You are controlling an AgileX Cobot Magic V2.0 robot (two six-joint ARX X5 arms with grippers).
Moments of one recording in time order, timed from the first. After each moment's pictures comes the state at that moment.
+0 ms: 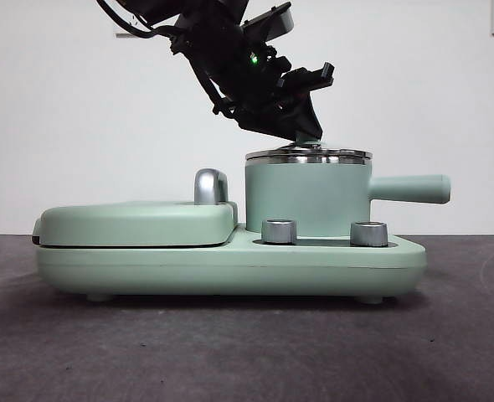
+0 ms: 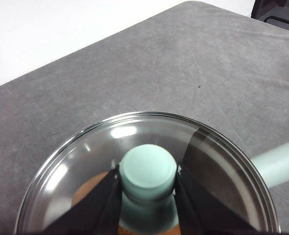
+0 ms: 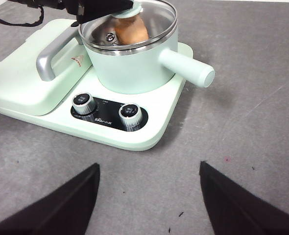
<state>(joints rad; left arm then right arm) -0.66 1.92 1.50 0.03 0.11 0.07 0.39 0.30 0.63 -0.77 -0.05 0.17</state>
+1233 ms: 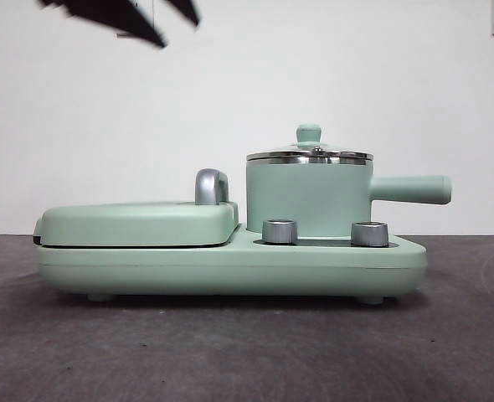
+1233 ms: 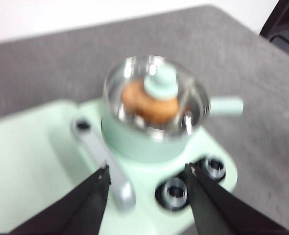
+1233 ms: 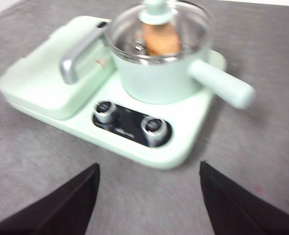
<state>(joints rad) -0.58 1.19 1.10 -0.38 0.12 -0.13 0.39 0.49 0.63 -0.59 -0.17 0.12</state>
